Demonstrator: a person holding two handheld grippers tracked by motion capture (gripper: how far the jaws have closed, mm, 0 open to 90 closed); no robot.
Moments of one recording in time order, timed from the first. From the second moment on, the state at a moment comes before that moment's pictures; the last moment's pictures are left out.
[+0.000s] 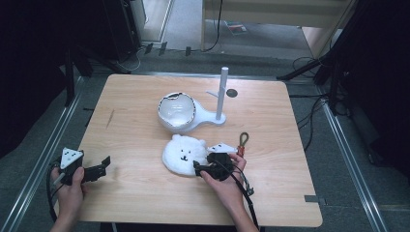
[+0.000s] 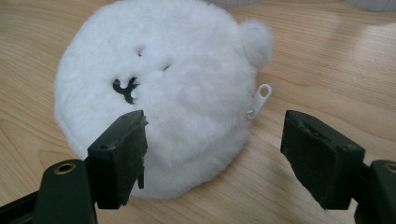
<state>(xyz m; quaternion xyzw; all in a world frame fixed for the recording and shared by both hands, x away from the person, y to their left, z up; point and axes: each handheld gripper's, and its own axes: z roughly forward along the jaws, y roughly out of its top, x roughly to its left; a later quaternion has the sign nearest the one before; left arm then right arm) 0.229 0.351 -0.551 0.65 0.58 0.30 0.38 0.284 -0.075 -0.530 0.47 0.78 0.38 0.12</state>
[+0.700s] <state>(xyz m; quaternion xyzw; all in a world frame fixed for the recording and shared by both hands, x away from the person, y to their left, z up) 0.230 0.351 -0.551 0.65 0.58 0.30 0.38 0.288 -0.059 -0.542 0.48 0.78 0.38 0.11</state>
